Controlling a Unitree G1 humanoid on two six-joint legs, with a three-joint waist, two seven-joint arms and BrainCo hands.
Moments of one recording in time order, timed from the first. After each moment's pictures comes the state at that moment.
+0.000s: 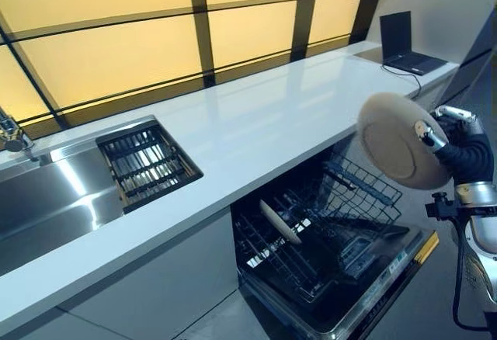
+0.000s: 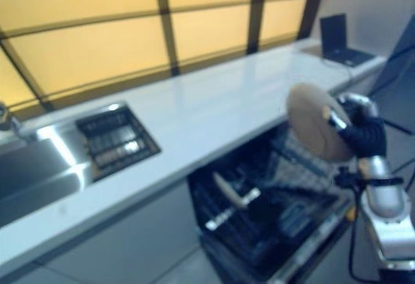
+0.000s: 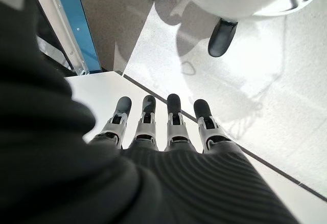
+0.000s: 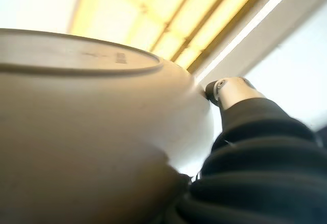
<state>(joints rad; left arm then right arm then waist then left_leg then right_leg) 0.07 0.25 -0.33 1.20 0.02 -0.08 -0.08 0.08 -0.77 -0.24 -0.26 0.32 -0.16 -0.12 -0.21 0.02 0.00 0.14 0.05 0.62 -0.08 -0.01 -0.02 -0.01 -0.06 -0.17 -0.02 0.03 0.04</state>
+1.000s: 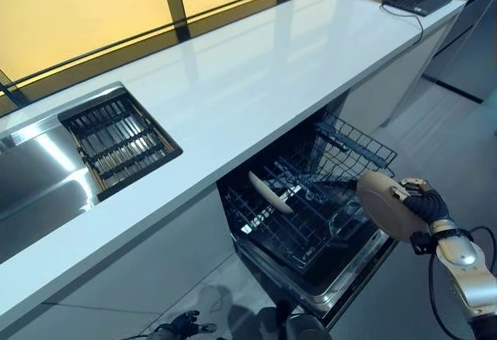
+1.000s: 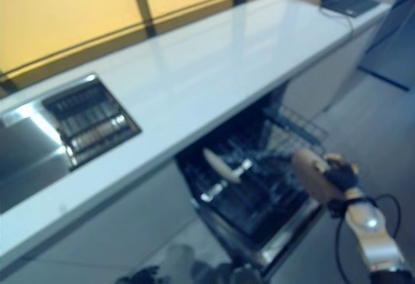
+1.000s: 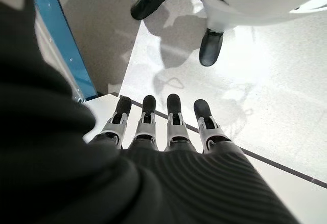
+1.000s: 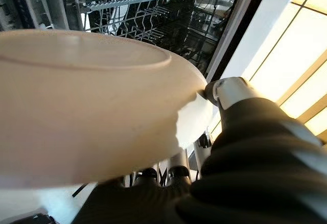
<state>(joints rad) -0.04 0.26 -0.41 1.13 0.03 -0.06 -0.09 -0.03 -0.75 -0.03 0.15 0.16 0.01 -0.11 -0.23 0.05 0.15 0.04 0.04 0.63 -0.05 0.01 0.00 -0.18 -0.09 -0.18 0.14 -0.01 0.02</state>
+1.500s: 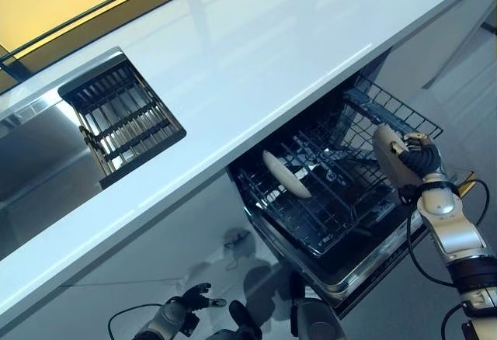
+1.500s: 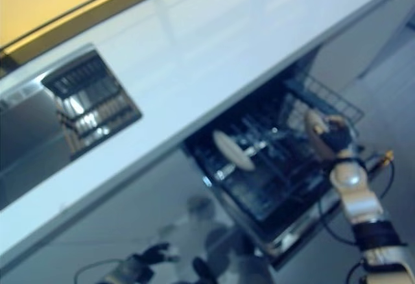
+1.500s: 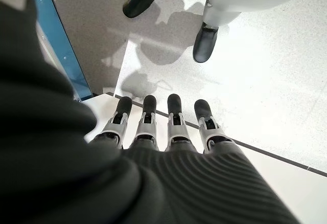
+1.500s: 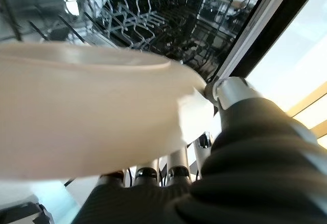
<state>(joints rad) -0.13 0.25 -0.45 1.07 0.03 -0.03 -0.09 -0.36 -0.75 0.06 0.28 0.07 0.12 -0.28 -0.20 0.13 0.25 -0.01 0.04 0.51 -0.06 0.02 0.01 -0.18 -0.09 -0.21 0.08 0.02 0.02</state>
